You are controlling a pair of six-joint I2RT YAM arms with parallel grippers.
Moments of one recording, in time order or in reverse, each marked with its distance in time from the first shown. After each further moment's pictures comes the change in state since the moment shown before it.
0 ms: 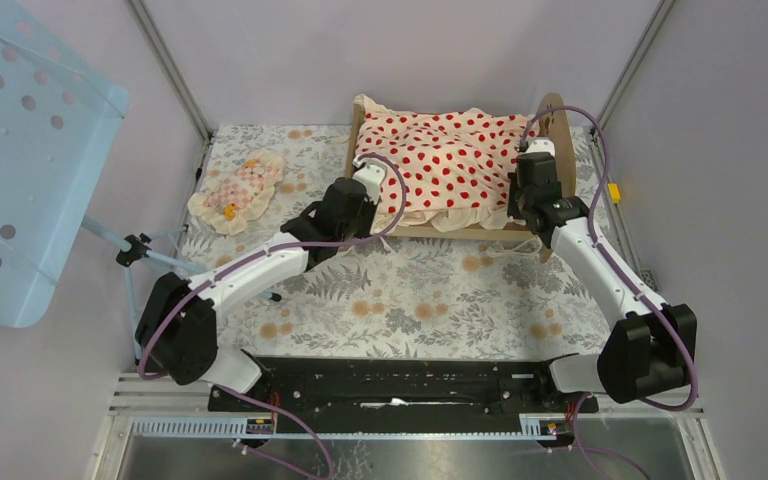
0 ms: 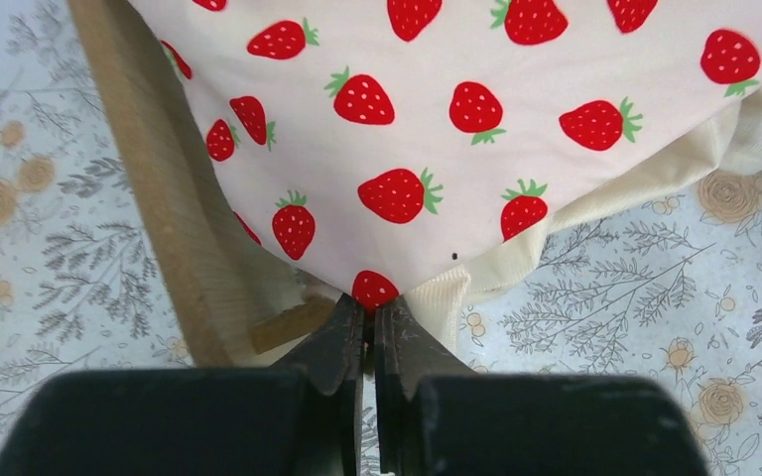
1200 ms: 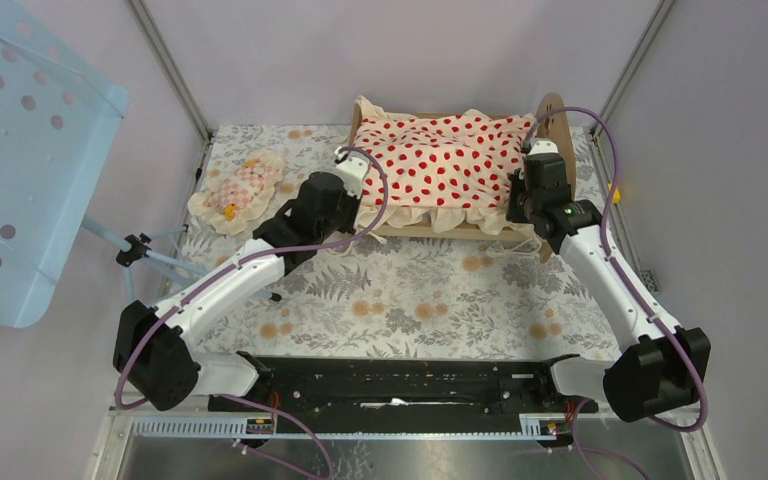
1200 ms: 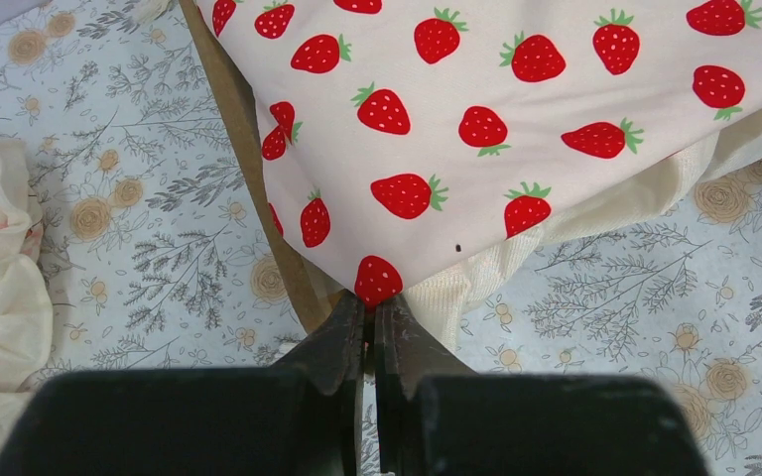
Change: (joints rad) left arm 0.045 -0.172 0.007 -0.079 0.009 0.082; right arm 0.007 -0.090 0.025 -0.104 -0.129 0.043
